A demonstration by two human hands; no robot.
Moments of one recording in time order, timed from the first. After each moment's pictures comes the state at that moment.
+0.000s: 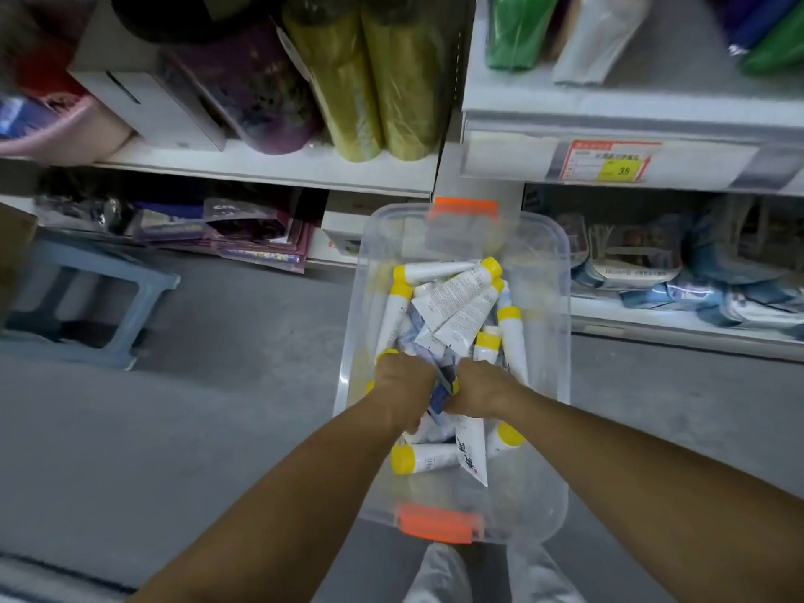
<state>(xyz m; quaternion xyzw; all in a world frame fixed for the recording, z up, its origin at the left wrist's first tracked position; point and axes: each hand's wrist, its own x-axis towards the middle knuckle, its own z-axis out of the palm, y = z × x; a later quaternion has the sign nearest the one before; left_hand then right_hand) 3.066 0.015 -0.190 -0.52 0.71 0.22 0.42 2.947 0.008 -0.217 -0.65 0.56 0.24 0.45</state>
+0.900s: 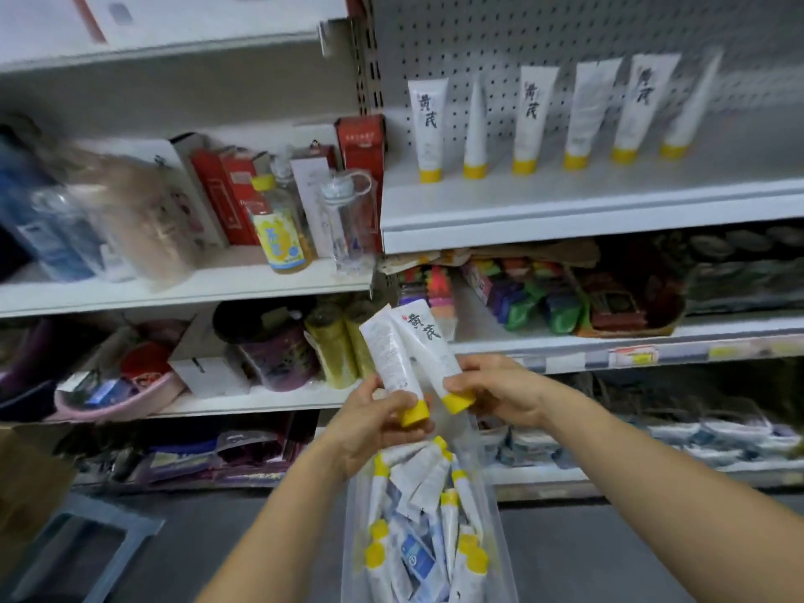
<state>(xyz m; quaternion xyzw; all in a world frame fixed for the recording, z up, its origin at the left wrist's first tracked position) 3.074 0.030 0.115 -0.52 0.35 0.69 -0.37 2.871 -0.005 0.114 -0.44 0.50 -0.29 0.69</state>
